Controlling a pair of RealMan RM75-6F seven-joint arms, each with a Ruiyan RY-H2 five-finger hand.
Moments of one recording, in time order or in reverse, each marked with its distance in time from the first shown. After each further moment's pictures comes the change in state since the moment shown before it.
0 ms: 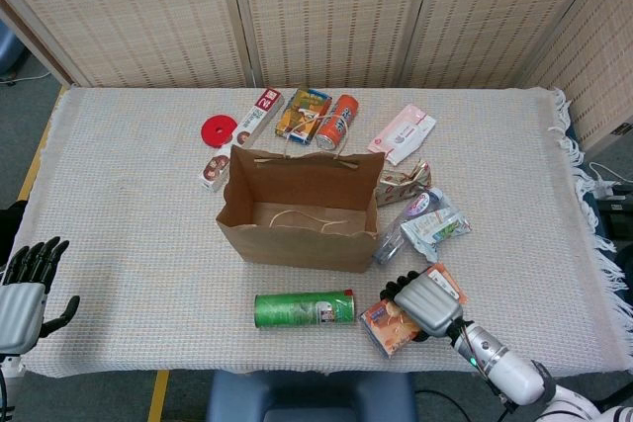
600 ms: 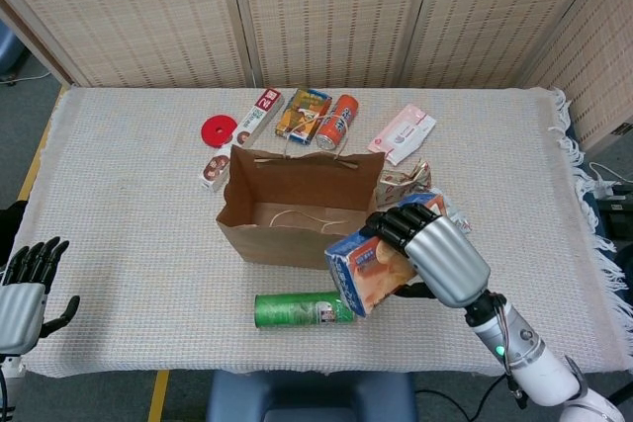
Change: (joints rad) left arm 0.000 0.000 0.000 0.000 0.001 0.001 0.000; right arm -0.004 0.229 0.256 -0.359 -0.061 0.356 0.157
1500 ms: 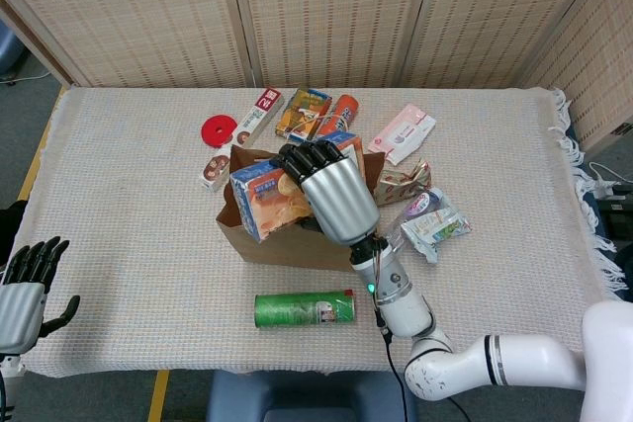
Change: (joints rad) left arm -0.002 0.001 0.001 0.012 0.006 -0.001 -0.027; right arm 0.411 -0.608 0.208 0.345 0.385 0.071 -0.461
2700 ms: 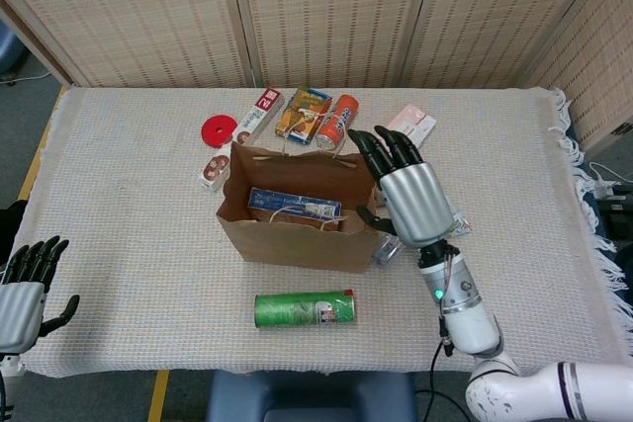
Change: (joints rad) left arm -0.001 0.001 -0.001 -0.005 -0.005 -0.001 0.009; right arm -0.209 0.318 -0.084 -0.254 0.061 0.065 0.060
